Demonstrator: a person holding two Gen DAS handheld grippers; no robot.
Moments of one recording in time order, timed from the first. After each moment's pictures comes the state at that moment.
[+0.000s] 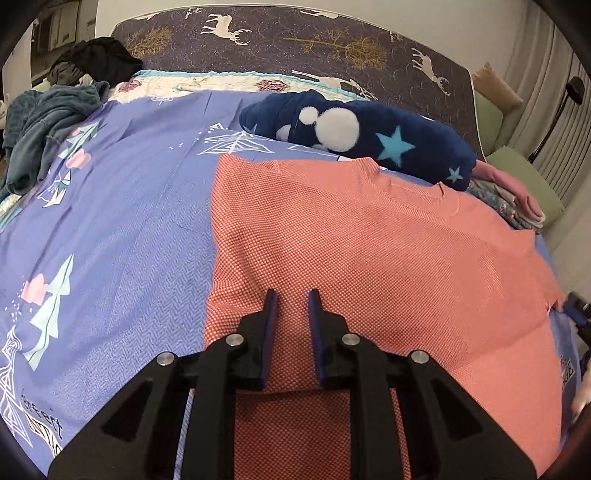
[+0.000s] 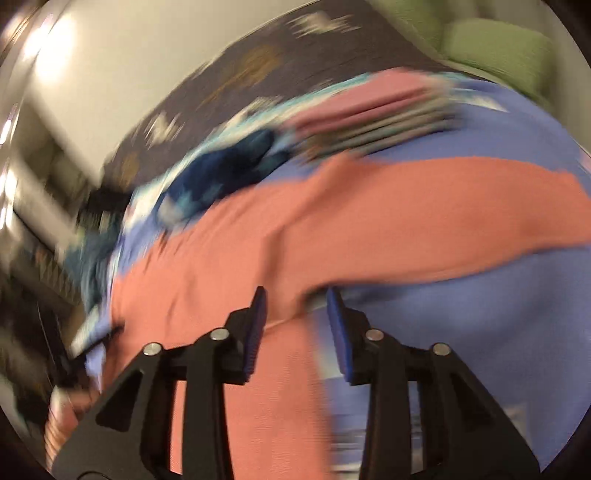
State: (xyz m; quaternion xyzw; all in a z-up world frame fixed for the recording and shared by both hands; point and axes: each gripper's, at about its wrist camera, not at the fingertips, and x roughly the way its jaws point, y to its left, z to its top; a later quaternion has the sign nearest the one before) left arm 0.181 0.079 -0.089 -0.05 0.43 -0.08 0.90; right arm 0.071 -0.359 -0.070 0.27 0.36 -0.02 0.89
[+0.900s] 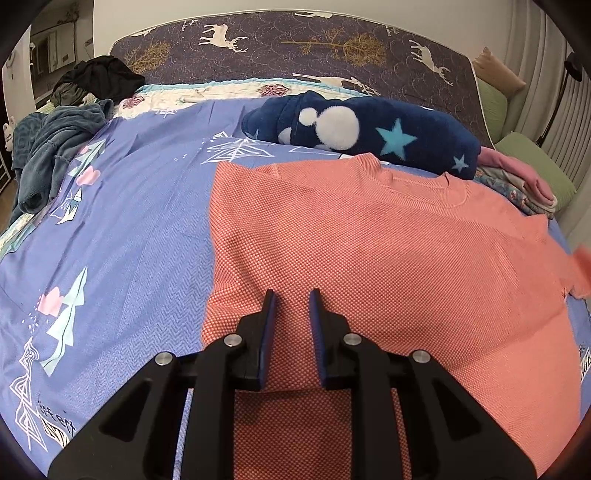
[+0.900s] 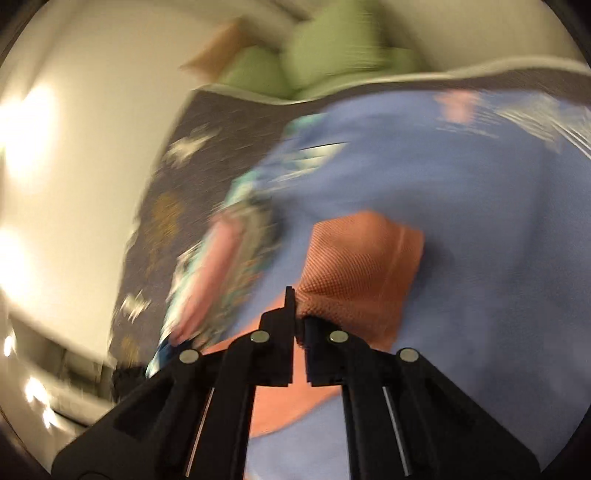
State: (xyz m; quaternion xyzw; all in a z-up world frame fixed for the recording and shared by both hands) left arm 0.177 0.069 -0.088 -0.01 0.42 -0.06 0.91; right arm 0.040 -0.516 -0.068 0.48 0.22 -0.12 0.84
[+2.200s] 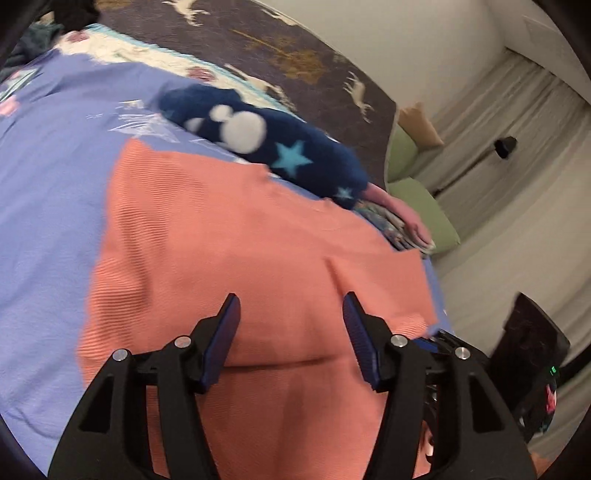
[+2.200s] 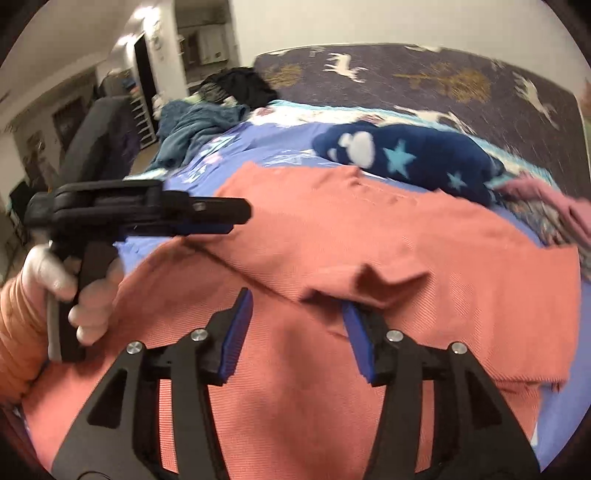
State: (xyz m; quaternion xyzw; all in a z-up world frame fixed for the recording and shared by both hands) left arm 0.171 0.068 -0.074 -0.21 0.41 -0.27 0.84; right arm 0.099 -0.132 -0.074 -0.03 0.36 0.24 0.90
